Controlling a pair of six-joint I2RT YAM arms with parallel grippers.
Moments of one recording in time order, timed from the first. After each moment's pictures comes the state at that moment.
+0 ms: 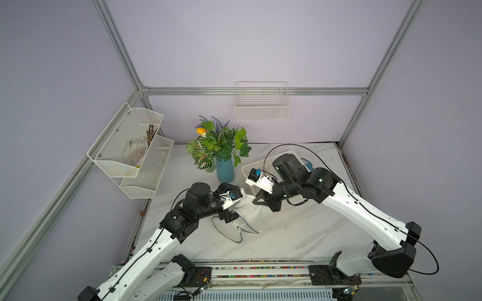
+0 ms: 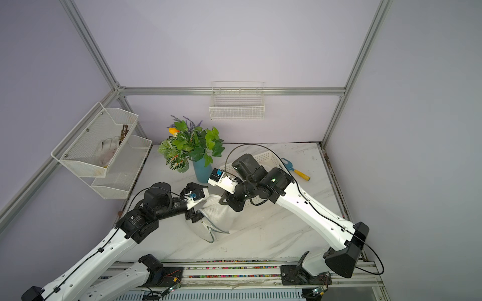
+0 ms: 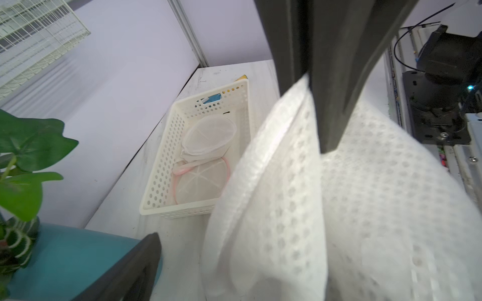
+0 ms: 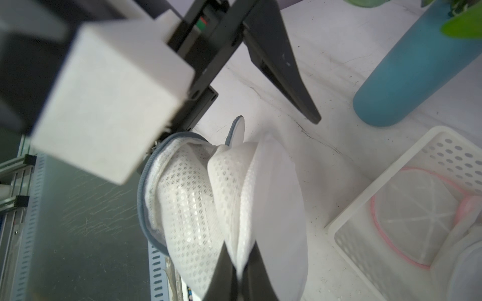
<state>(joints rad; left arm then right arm) -0.56 0.87 0.83 -0.40 0.42 0.56 0.84 1.44 1.60 -1.00 -0.46 -0.24</state>
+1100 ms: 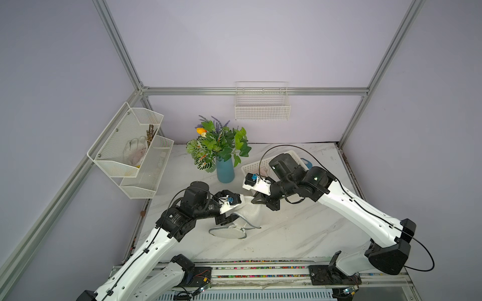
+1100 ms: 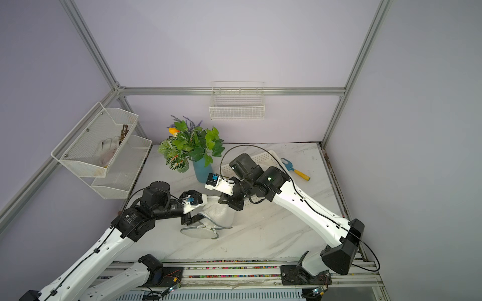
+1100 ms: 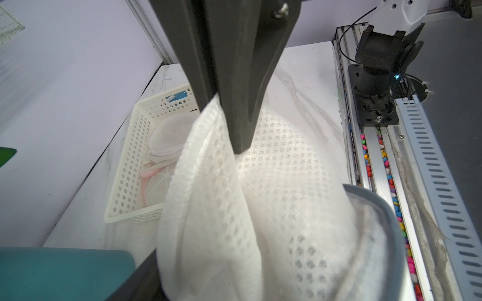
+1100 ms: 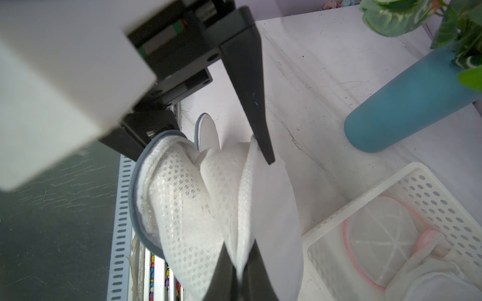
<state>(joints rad) -0.53 0.87 0.89 -0.57 0.55 0.63 0.84 1.48 1.62 -1.00 -0.45 -0.42</state>
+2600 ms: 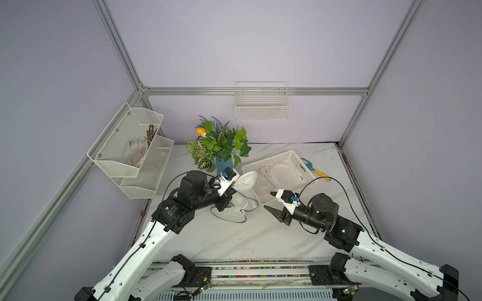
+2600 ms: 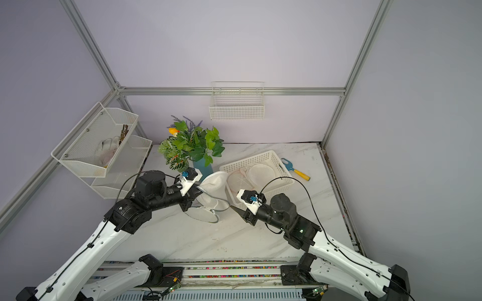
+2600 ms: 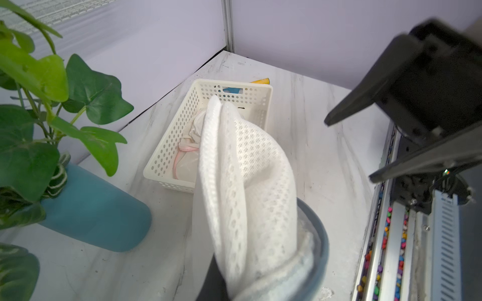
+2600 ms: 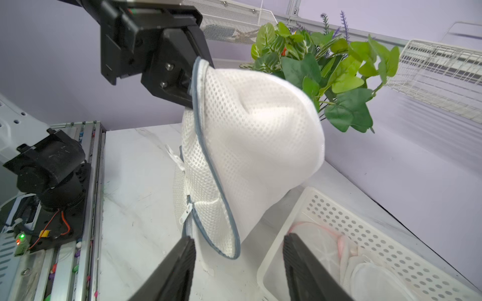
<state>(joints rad) -0.52 0.94 1.07 -0.59 0.33 0.18 0.87 0.88 0.65 0.08 -0.16 -0.20</state>
